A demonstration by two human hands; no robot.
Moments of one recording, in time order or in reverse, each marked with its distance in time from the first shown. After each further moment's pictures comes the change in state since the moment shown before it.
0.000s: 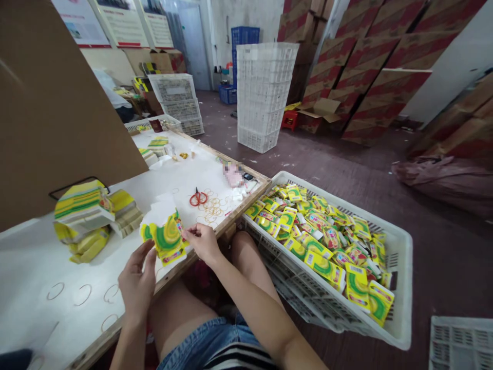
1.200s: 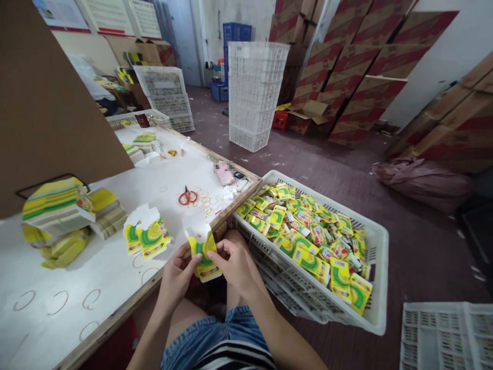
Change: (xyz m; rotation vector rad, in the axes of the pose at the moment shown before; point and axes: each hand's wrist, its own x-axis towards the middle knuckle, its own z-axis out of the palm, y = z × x) left_hand -0.041 0.045 0.066 -0.607 -0.620 -0.254; right_hand -0.083 -0.020 -0.088 -0.143 0.076 -0.080
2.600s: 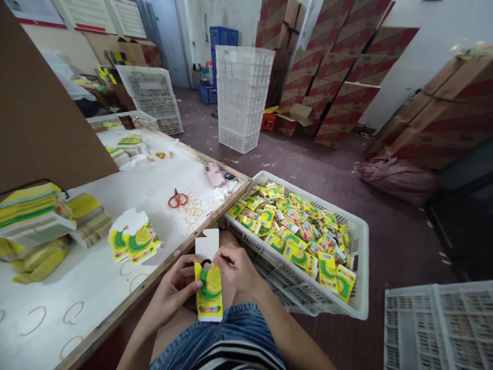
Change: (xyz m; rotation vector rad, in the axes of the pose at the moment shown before) left_hand -0.020 0.009 -0.006 -0.042 -0.462 -0.090; right_hand -0.014 -0.014 -0.035 -0.193 -0.190 -0.218
